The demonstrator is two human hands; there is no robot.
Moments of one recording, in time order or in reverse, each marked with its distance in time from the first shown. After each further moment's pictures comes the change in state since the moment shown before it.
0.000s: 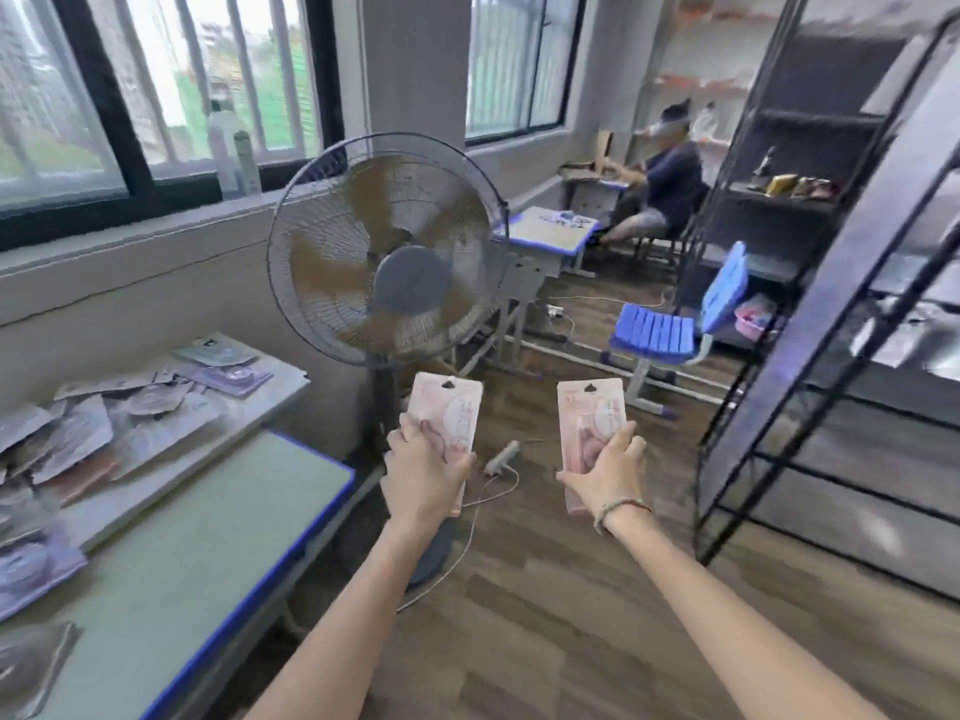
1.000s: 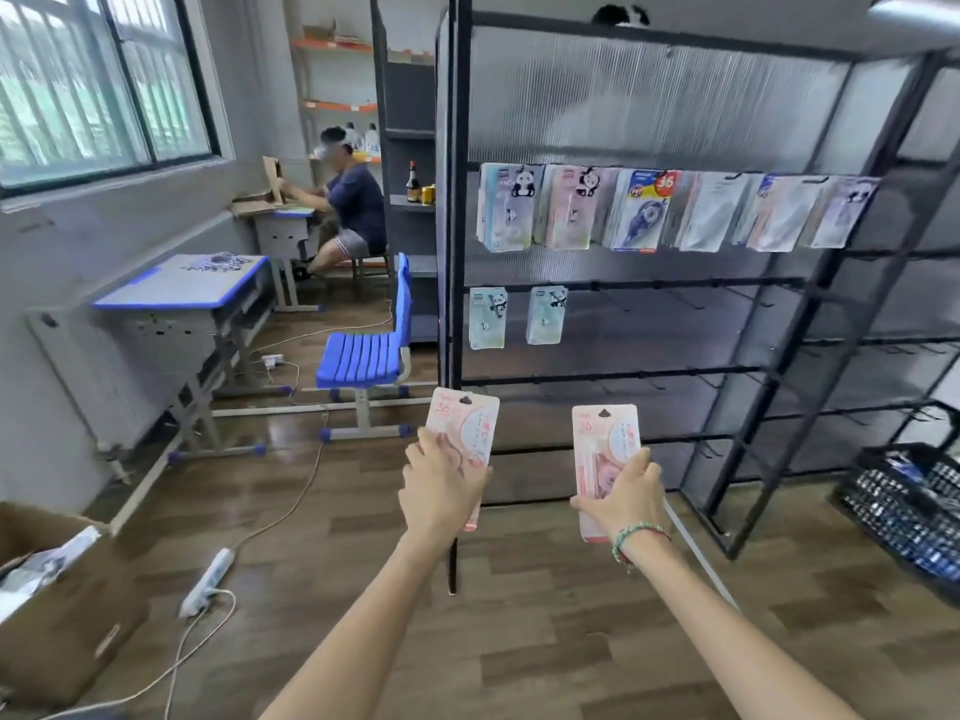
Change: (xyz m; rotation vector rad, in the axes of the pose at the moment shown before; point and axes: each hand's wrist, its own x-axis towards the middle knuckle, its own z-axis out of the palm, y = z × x) left_hand -0.192 0.424 0.385 -0.101 -0.482 0.409; right_hand 0.122 0.471 -0.301 -0.062 0.339 0.541
